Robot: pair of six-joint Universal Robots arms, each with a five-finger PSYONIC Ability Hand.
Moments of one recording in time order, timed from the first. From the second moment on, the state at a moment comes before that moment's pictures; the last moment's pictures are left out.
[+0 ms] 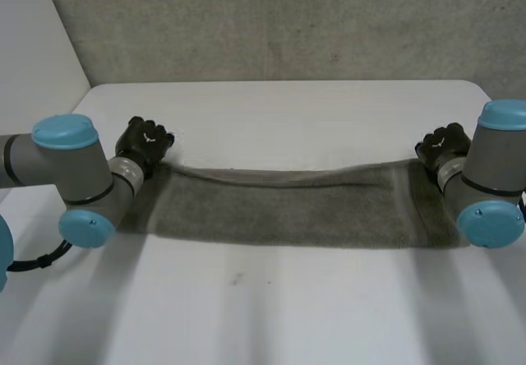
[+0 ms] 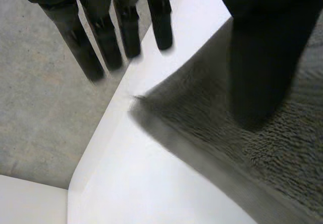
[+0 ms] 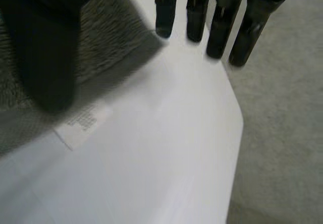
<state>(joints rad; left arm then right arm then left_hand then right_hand) 4.44 -2.40 -1.17 3.37 -1.48 3.94 1.78 -0.81 1.19 -0.06 1.67 2.25 0.55 0.57 0.58 0.60 0.43 0.27 0.35 0.35 0.35 0.20</state>
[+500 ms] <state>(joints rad) 4.44 -1.89 -1.53 3.38 -1.54 3.51 1.65 -1.35 1.49 0.07 1.45 2.57 0.18 0.17 0.17 0.17 0.03 0.21 0.23 0.21 0.23 0.06</state>
